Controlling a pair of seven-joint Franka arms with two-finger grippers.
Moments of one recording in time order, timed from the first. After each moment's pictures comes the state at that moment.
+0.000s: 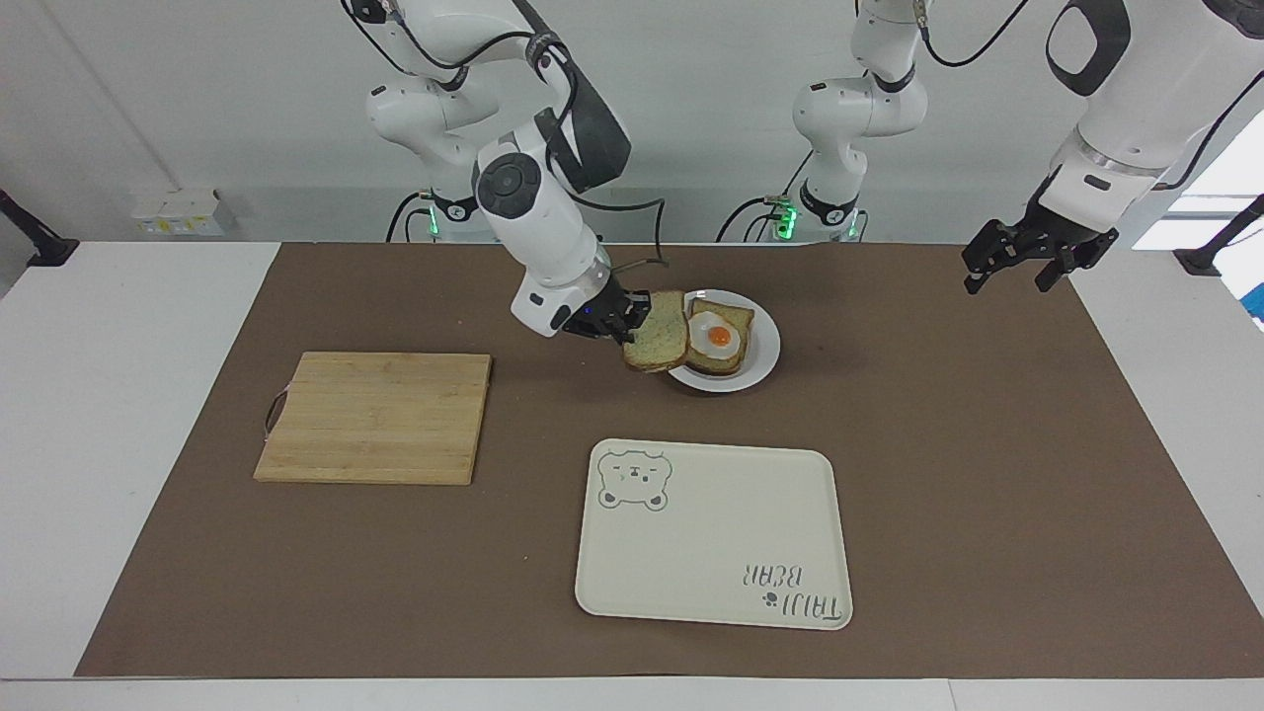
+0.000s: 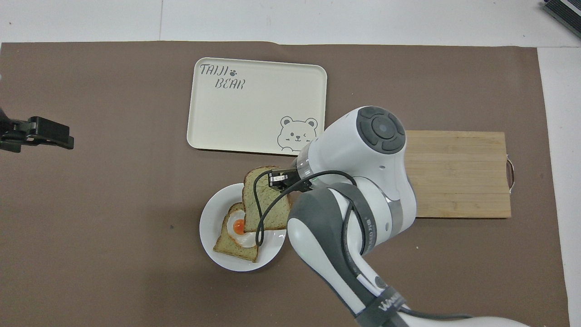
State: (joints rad) left arm 0.02 0.02 -0.06 -1.55 -0.03 1.57 -0.04; right arm 0.57 0.25 -0.02 -1.74 0.42 2.03 0.31
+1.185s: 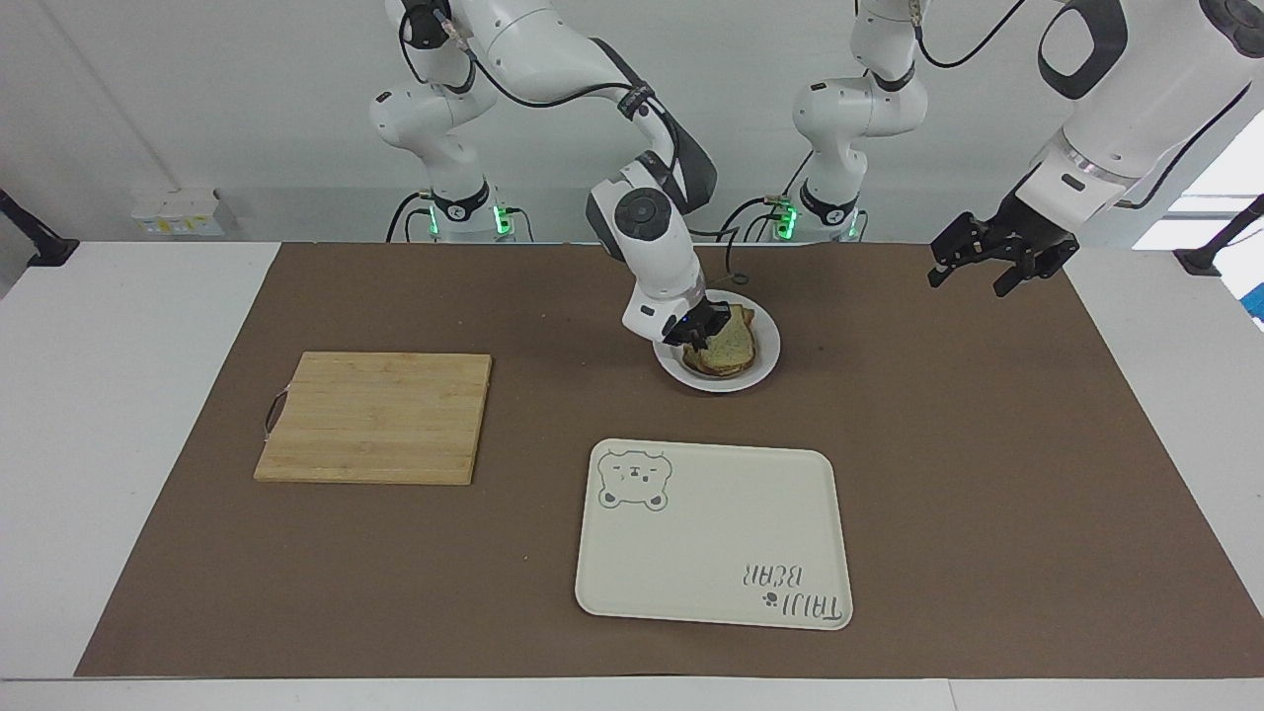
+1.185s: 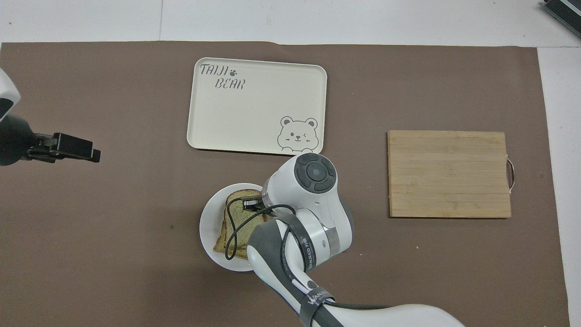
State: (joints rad) left arm 0.02 -0.03 -0.06 -1.69 -0.19 1.63 0.07; right arm 0.70 0.37 -0.03 -1.85 0.46 2.25 0.37
